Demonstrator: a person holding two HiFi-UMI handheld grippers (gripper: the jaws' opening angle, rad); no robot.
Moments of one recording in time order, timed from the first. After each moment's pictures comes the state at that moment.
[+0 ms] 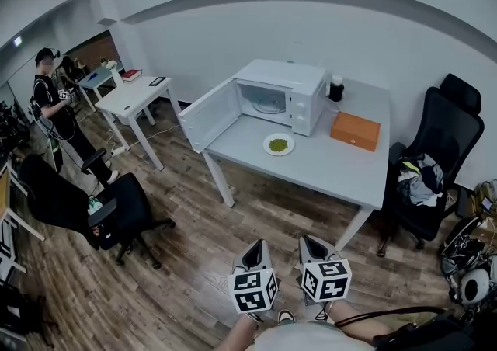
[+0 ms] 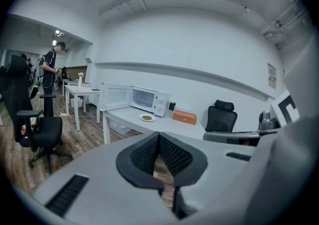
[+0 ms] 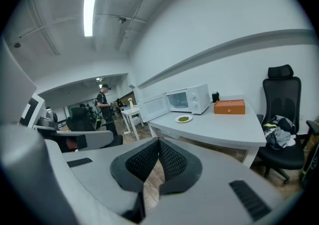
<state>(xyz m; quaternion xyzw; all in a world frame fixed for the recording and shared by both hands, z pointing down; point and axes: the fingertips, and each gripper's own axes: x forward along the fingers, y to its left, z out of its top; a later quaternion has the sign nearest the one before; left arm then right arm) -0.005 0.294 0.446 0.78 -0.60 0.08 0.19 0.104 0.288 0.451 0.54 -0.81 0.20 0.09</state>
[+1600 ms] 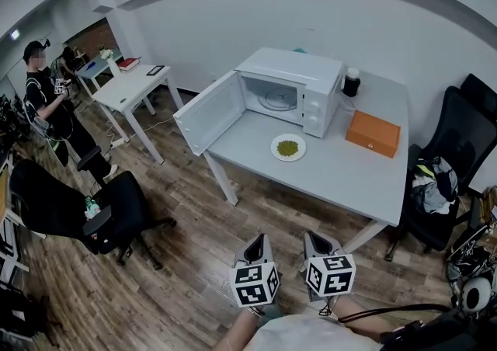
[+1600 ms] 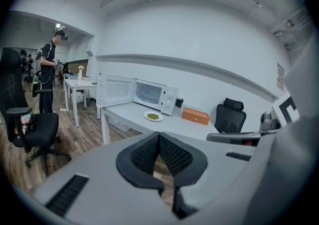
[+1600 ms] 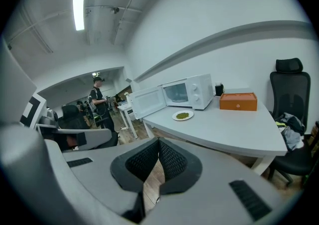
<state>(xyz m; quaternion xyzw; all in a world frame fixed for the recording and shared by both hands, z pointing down) -0.024 0.174 0.482 0.76 -0.60 0.10 0.22 0.093 0.170 0.488 0.53 -0.81 0.23 0.12</state>
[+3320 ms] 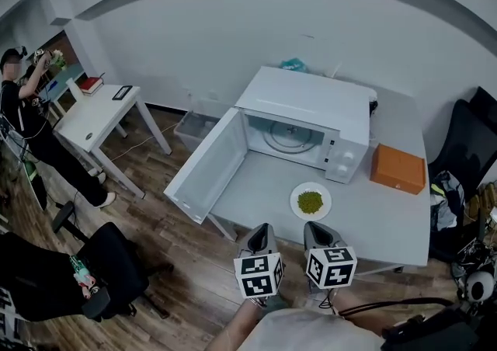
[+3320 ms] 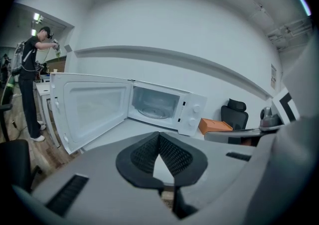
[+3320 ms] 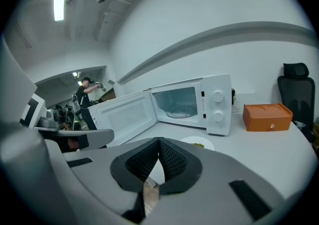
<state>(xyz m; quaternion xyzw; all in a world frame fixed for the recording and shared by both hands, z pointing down) -0.106 -0.151 0.476 0.82 -0.53 0.12 0.20 0.000 -0.136 0.479 0.60 -0.76 0.23 0.10</state>
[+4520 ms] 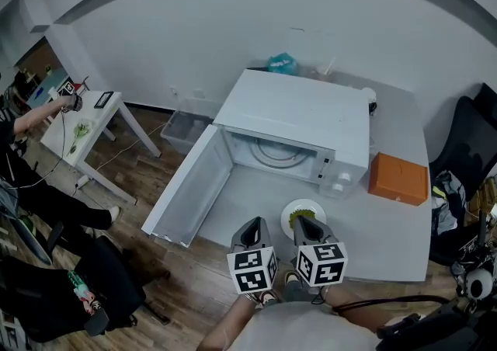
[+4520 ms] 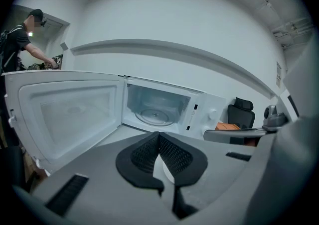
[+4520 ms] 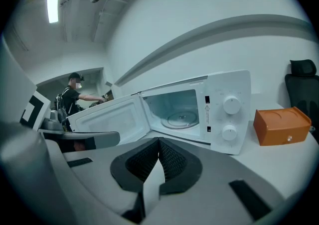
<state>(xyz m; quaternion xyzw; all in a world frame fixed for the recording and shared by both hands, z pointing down) -0.069 -0.257 0.482 0.81 -0.53 0.14 0.21 0.025 -0.239 0.479 0.60 -0.76 0.24 0.09</state>
